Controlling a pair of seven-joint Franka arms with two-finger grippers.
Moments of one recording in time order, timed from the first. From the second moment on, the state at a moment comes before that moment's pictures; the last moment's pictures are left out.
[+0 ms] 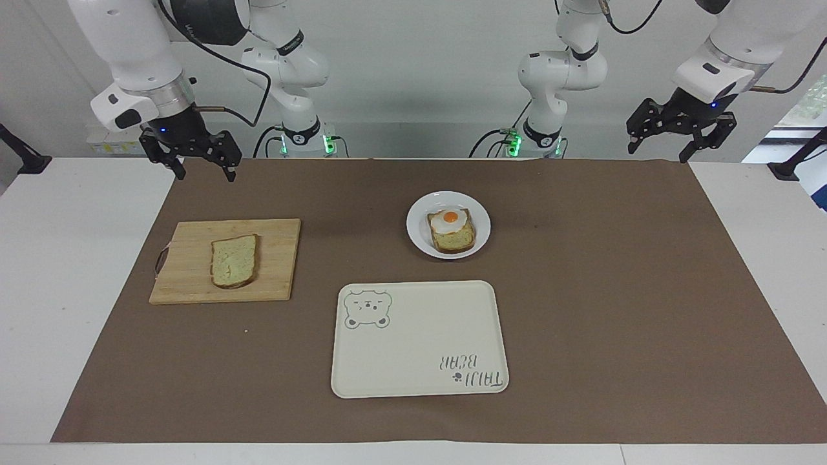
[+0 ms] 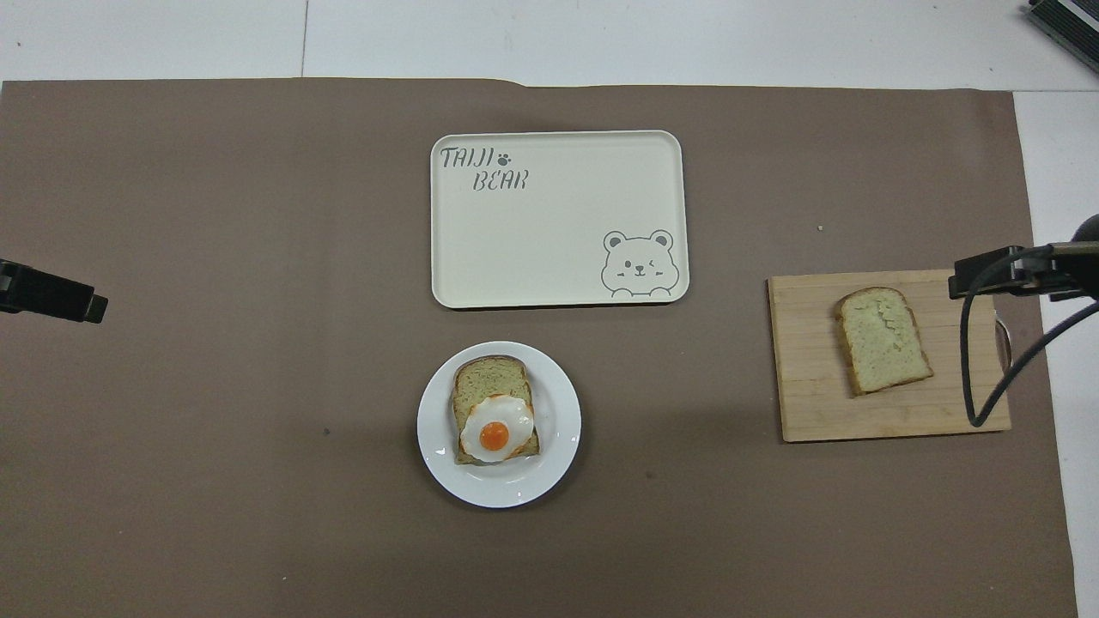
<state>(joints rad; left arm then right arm) -0.07 0.00 0.01 -1.44 -0.04 1.40 0.20 -0.09 -0.02 0.06 -1.61 -0.02 1.59 0.02</state>
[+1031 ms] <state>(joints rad) -0.07 0.00 0.00 -1.44 -0.05 1.40 0.20 -0.09 -0.02 0.06 -1.61 -0.02 1.59 0.02</state>
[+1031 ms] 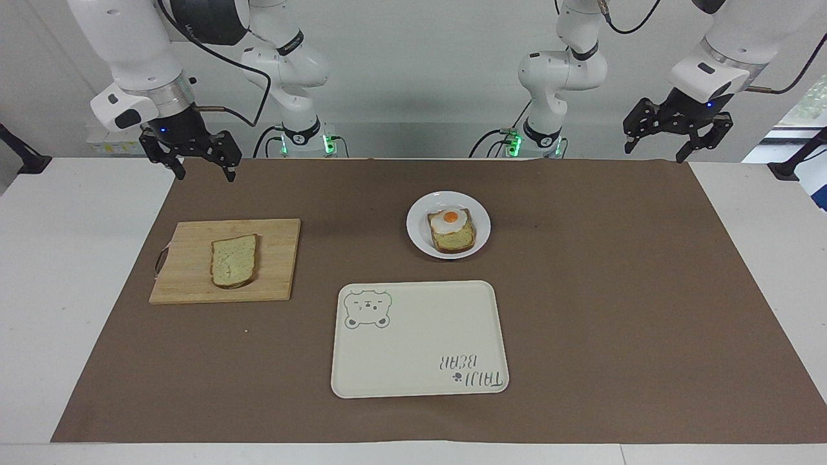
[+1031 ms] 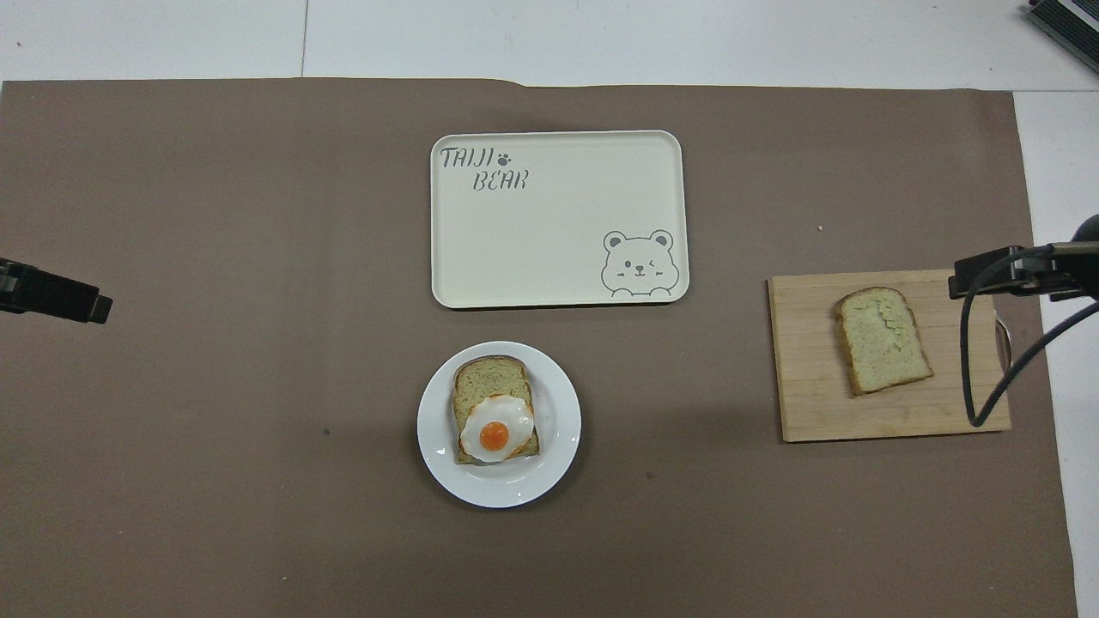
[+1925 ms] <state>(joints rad) -0.07 -0.01 -0.01 -1.45 -0.07 1.40 0.20 -0.09 -0.02 0.06 -1.61 -0.02 1.59 0.02</state>
